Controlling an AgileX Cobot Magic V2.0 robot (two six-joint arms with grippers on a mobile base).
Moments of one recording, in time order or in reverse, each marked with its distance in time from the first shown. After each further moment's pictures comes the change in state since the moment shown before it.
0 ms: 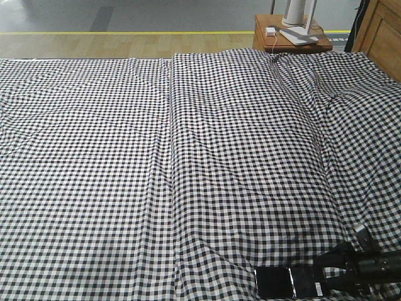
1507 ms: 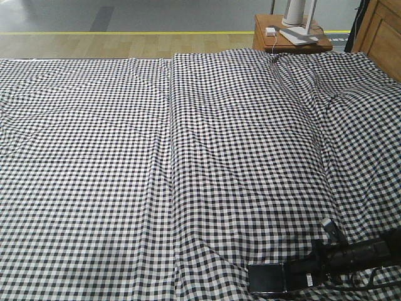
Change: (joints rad) left arm 0.000 0.000 0.000 0.000 0.000 0.000; right arm 0.184 0.006 -0.005 0.064 -0.016 -0.045
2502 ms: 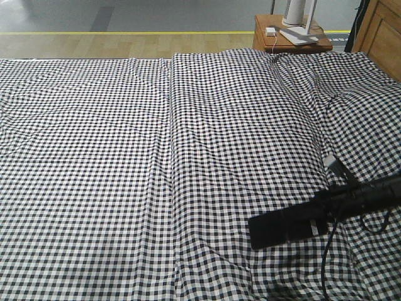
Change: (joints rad) left arm 0.000 0.000 0.000 0.000 0.000 0.000; right arm 0.114 -0.595 0.245 -0.006 -0.002 -0.060
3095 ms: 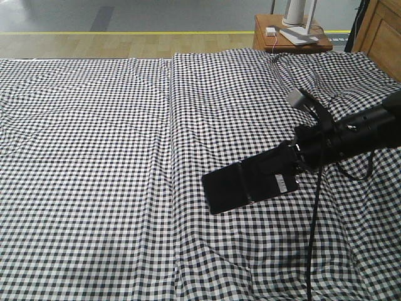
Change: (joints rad) left arm 0.000 0.000 0.000 0.000 0.000 0.000; right arm 0.294 -0.492 0.011 -0.023 0.039 0.160
